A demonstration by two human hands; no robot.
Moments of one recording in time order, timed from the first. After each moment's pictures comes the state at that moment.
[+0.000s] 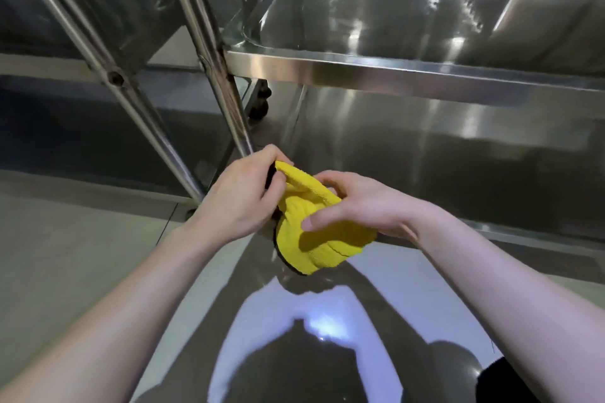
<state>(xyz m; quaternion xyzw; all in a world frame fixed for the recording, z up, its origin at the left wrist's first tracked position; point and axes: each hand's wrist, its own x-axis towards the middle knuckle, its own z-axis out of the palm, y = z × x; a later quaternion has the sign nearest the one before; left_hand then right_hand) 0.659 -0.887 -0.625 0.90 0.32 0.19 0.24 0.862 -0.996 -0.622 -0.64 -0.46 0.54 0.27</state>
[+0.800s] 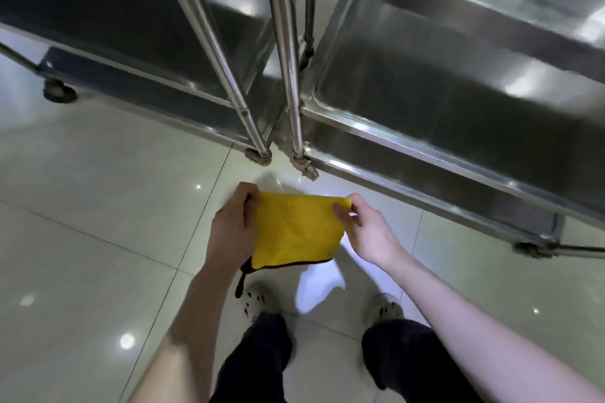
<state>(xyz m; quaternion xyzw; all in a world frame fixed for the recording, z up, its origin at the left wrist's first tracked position) 0.531 -1.010 -0.418 0.65 0.62 0.14 0.42 0.791 -1.097 -0.438 -0.74 -0.41 0.47 0.26</state>
